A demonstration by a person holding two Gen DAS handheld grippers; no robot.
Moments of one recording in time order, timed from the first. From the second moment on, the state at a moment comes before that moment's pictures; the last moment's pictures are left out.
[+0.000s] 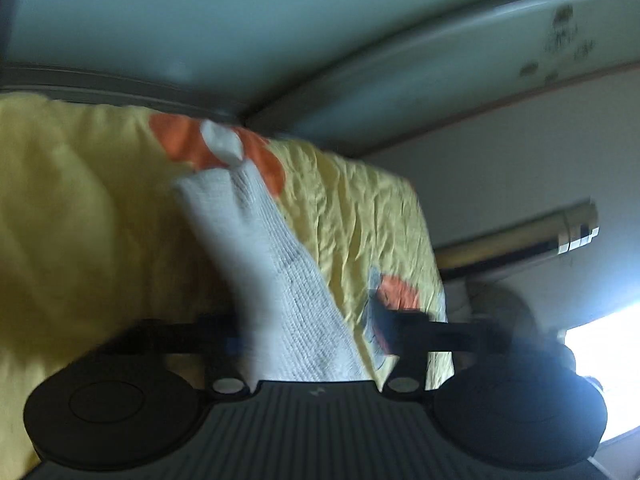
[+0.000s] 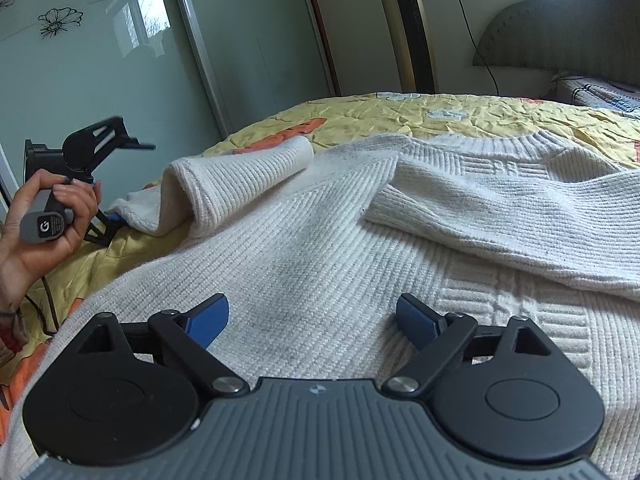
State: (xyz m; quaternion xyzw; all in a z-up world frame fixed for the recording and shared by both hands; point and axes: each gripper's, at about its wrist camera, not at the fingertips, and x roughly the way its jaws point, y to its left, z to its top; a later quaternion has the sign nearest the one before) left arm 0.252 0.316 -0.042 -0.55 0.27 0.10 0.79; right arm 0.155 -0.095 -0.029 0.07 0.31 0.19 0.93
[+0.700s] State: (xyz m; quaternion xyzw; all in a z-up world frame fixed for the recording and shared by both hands) left arm 0.269 0.246 0.112 -0.11 0.18 0.22 0.95; right arm 0.158 -0.104 -0.032 0.11 0.31 0.20 0.92
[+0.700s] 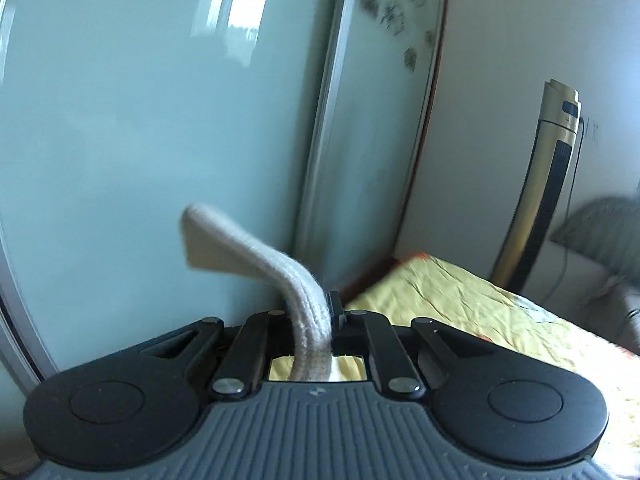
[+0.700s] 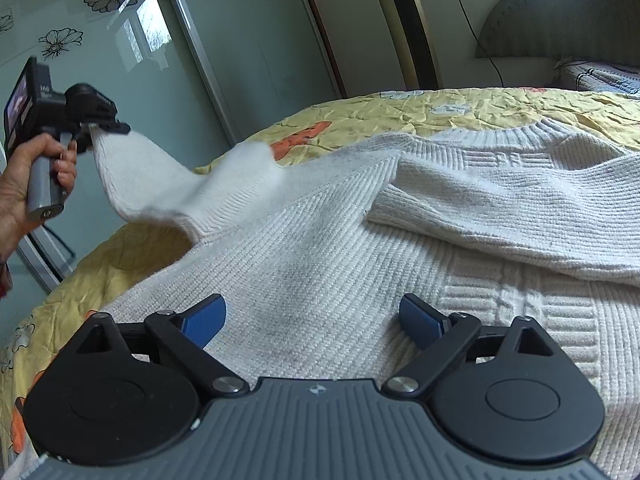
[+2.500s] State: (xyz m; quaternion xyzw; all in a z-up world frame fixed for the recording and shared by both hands) left arm 0.133 0.052 -0.021 0.03 0.32 -0.08 0.94; right arm 0.211 -0.167 -0.036 0.38 0.36 0.19 0.83
